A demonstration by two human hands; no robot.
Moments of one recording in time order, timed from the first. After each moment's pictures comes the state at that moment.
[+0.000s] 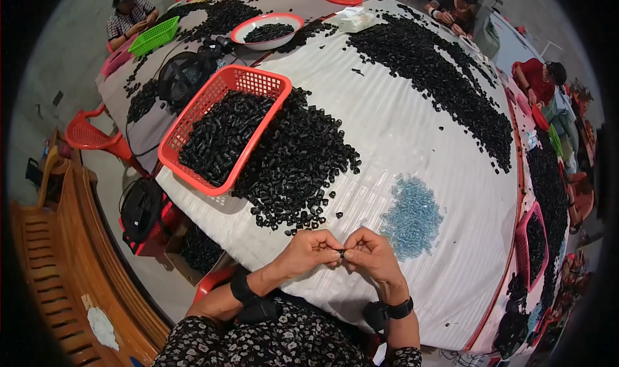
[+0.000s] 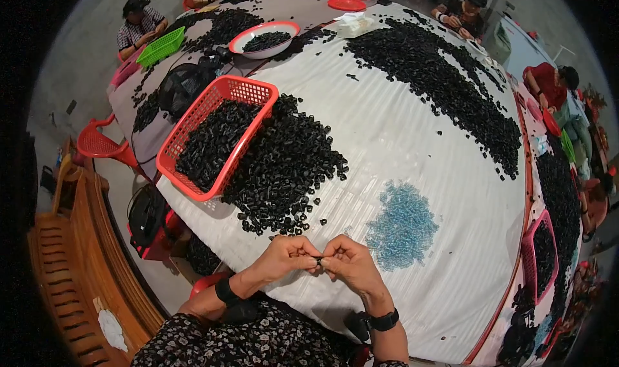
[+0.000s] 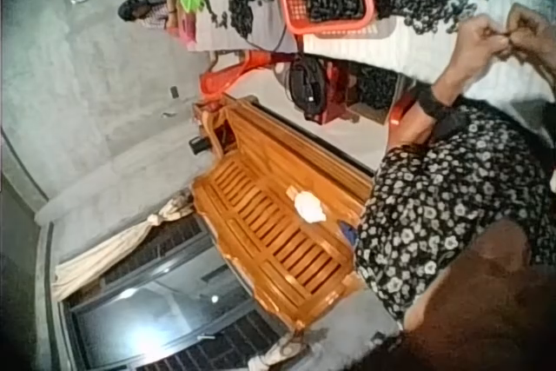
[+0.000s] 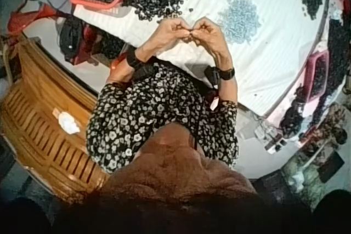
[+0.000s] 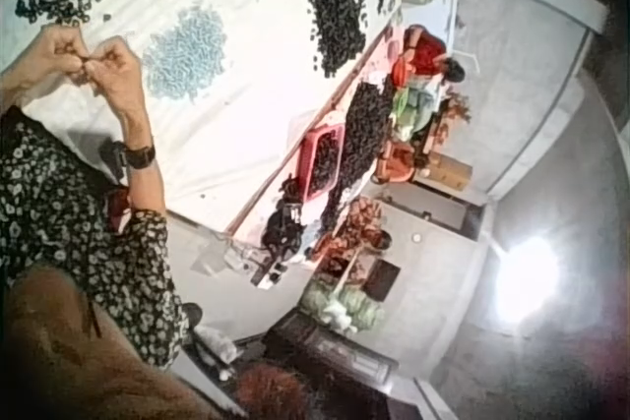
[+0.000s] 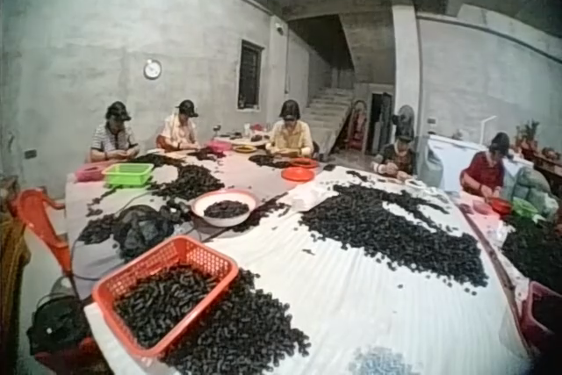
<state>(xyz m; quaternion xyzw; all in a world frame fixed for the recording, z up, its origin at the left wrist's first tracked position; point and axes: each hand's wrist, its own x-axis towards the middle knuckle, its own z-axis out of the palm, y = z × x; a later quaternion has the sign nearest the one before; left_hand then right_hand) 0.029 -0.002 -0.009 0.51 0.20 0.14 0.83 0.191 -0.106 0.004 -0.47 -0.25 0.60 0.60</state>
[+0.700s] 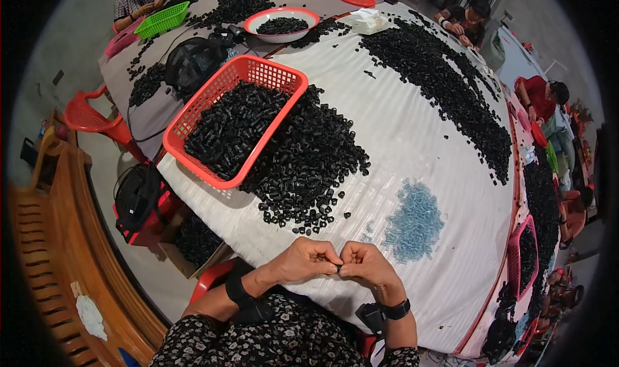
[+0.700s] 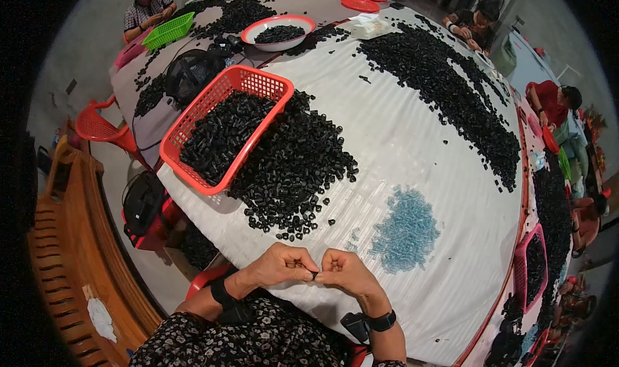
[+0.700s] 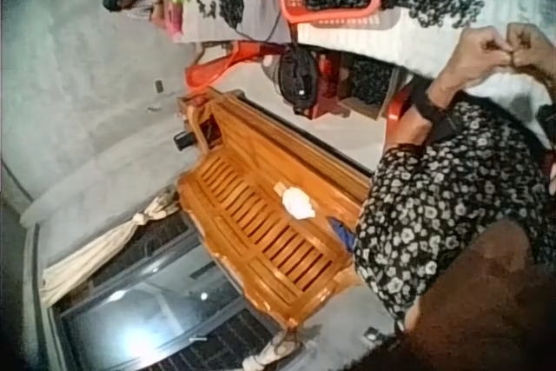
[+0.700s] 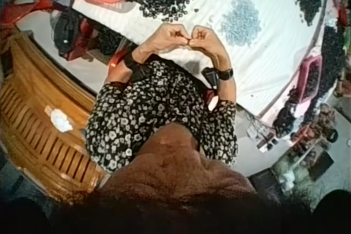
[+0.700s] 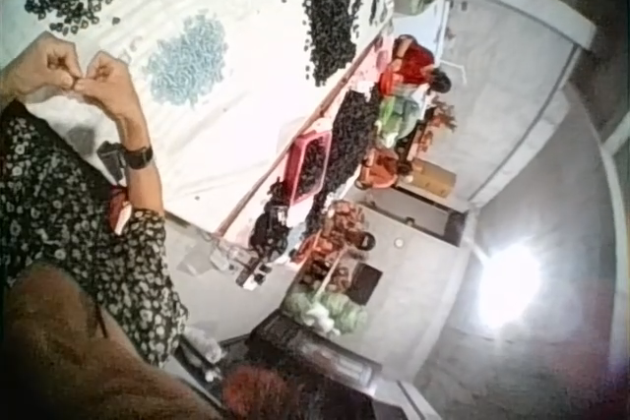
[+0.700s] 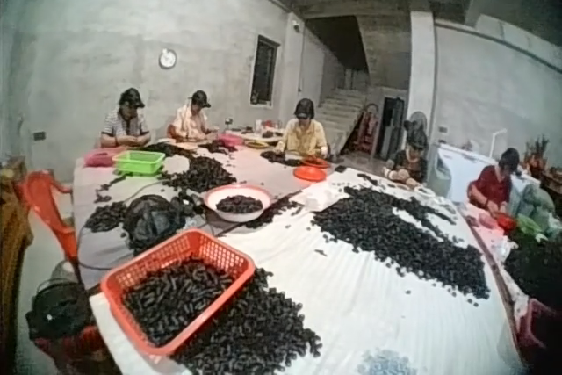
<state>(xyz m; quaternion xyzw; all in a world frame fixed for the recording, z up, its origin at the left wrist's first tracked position) 0.002 0.000 -0.009 0.55 0.15 0.12 0.81 0.185 -0.104 -0.005 -0.48 -0.27 0.71 0.45</state>
